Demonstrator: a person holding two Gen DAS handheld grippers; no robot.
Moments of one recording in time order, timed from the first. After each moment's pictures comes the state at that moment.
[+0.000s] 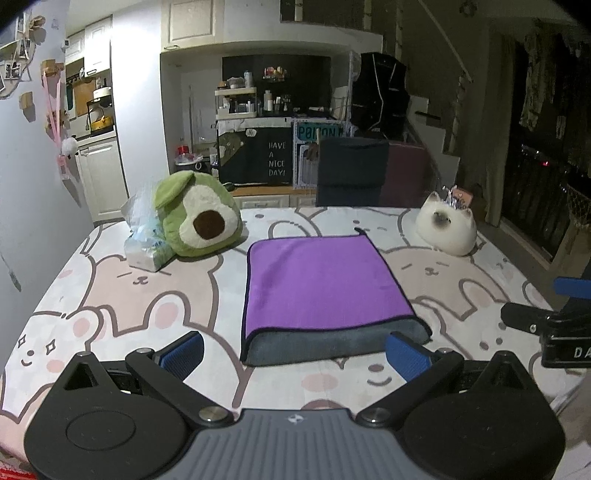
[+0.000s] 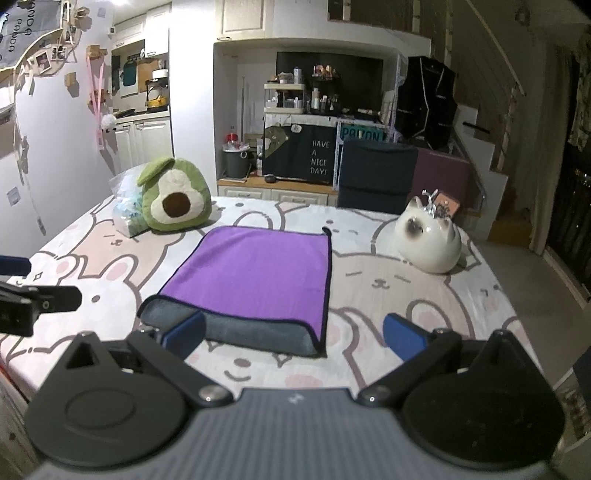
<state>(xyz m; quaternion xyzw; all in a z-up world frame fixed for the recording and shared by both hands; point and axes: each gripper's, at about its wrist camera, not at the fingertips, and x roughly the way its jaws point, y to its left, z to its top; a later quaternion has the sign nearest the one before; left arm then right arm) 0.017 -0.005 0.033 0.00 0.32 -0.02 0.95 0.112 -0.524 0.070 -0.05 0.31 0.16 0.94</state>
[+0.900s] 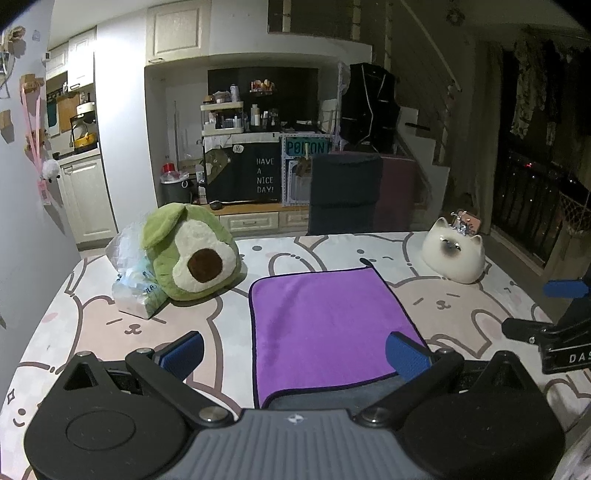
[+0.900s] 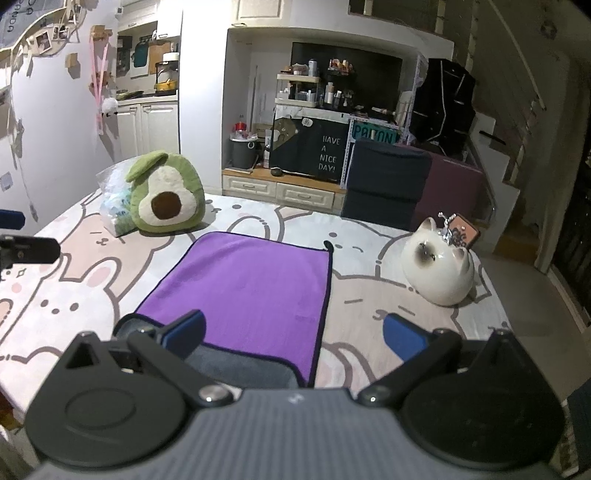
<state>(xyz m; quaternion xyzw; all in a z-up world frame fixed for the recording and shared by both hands) 0.094 0.028 0.047 0.01 0.30 -0.05 0.95 0.178 -0.509 0.074 -0.09 0.32 0.17 0.93</state>
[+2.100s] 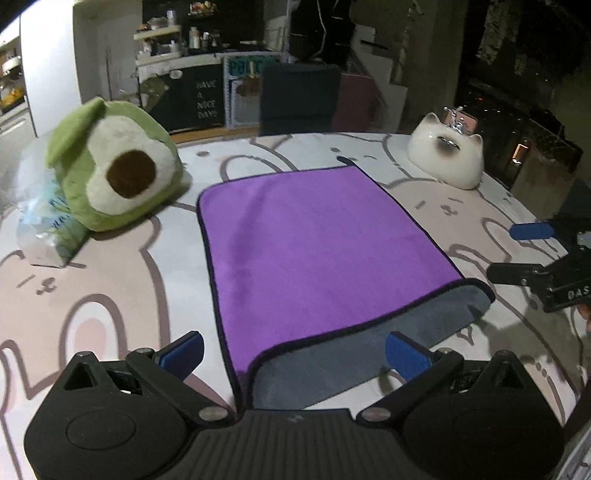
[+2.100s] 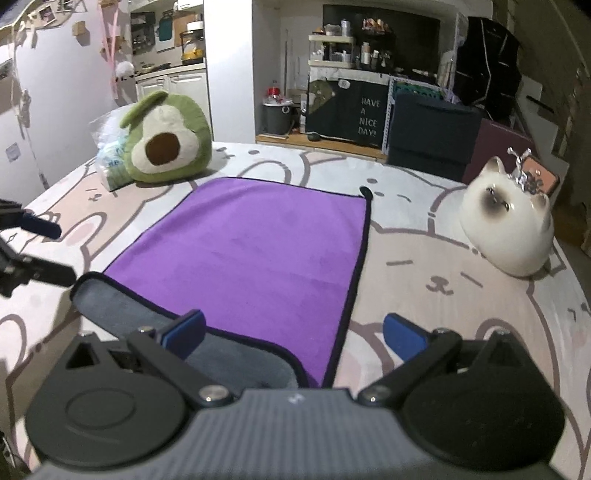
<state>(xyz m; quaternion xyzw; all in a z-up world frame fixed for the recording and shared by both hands) 0.187 0.046 -0.080 0.03 0.41 -0.15 0.90 0.263 -0.511 -0.030 -0.08 0.38 0.23 0.89</state>
